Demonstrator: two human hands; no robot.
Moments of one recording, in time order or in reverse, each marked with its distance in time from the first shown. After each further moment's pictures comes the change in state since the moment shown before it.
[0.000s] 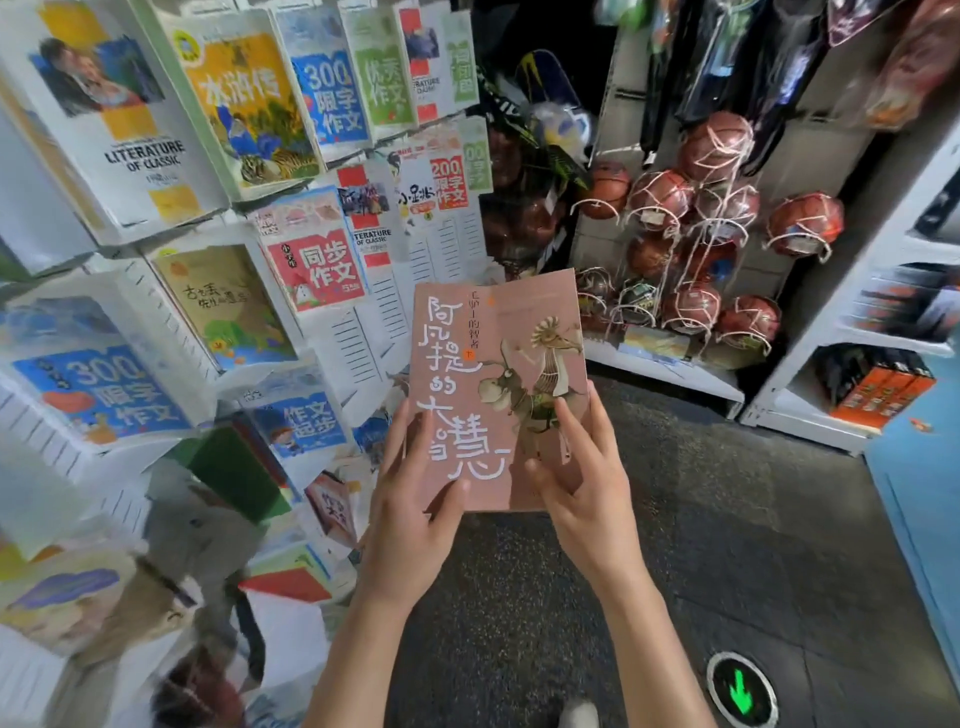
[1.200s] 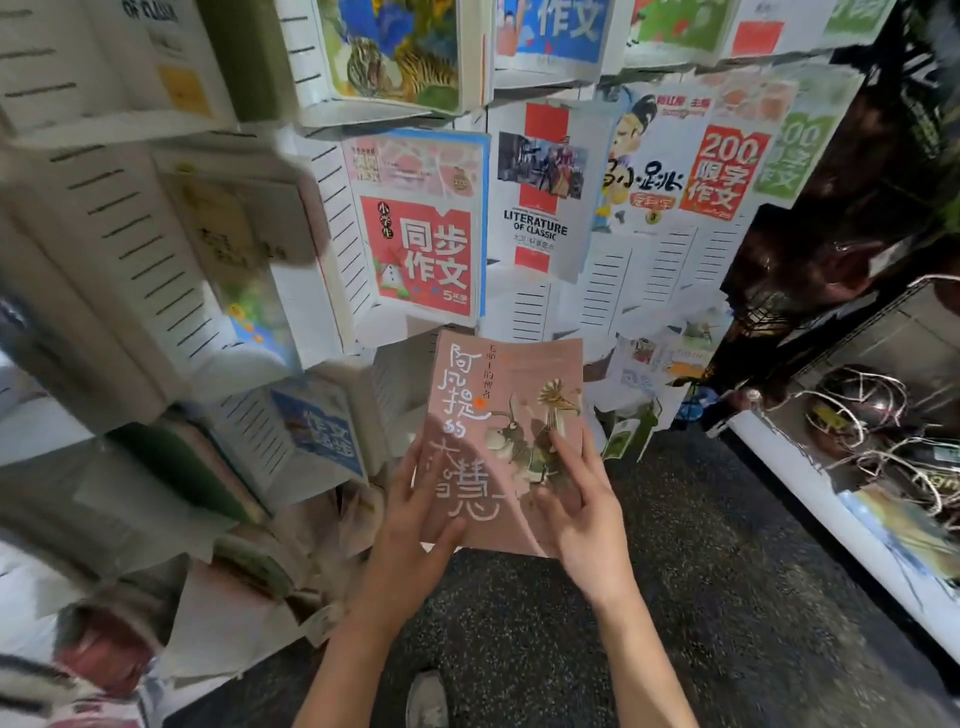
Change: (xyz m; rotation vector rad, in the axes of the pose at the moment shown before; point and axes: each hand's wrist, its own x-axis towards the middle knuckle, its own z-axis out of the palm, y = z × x) left_hand 0.202 -0.245 0.125 0.261 0.277 -0.535; right_hand 0.357 0.220 0.173 0.199 -0.694 0.016
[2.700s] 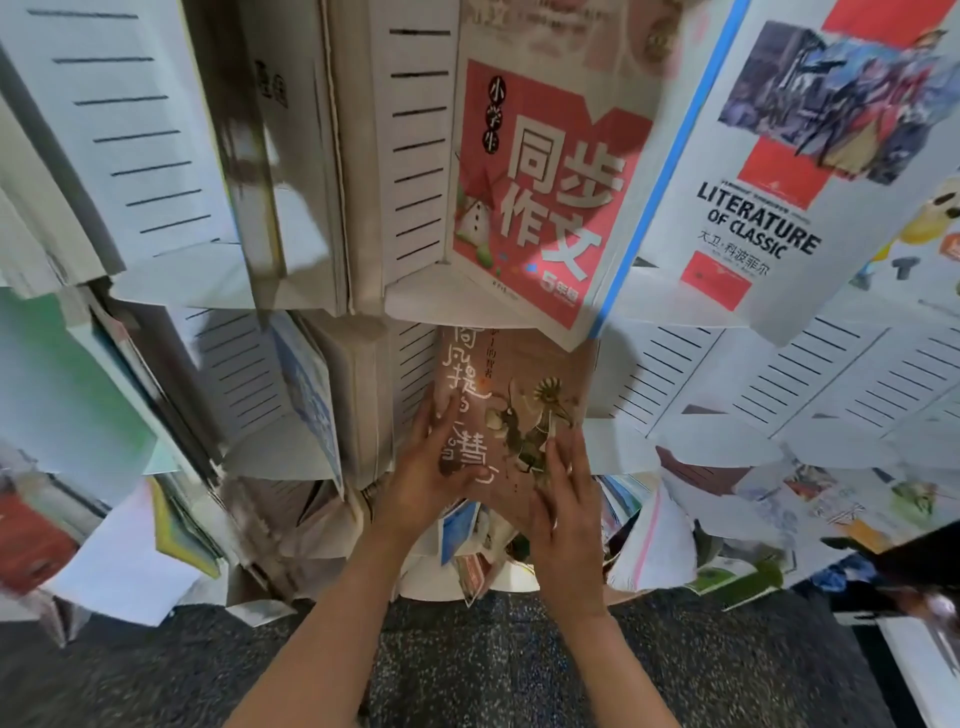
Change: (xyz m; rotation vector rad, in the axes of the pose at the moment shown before) left_hand 0.160 -0.190 0.113 -0.064 0.320 -0.303; right_hand 0.181 0.200 0.106 -0.179 -0.155 -0.459
